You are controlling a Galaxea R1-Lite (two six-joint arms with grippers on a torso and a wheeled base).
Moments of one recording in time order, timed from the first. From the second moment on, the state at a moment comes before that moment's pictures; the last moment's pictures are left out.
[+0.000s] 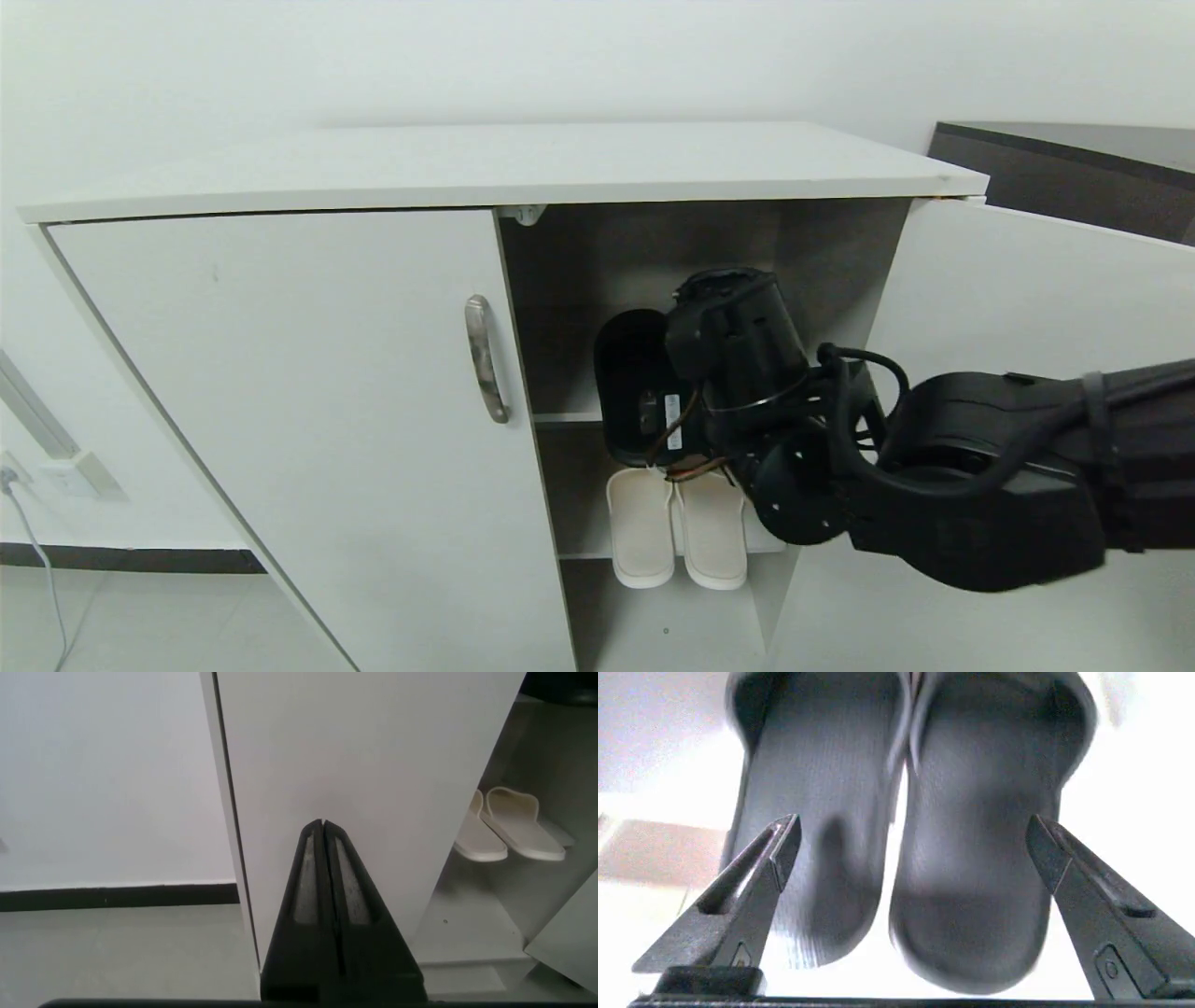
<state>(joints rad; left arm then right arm) 0.00 0.00 0.00 0.00 0.02 0.00 0.95 1.89 -1.33 -0.12 -0.75 0.33</state>
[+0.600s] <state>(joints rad) 0.00 0.00 0.00 0.00 0.02 0.00 0.98 1.71 -0.91 -0.48 -0.65 0.29</state>
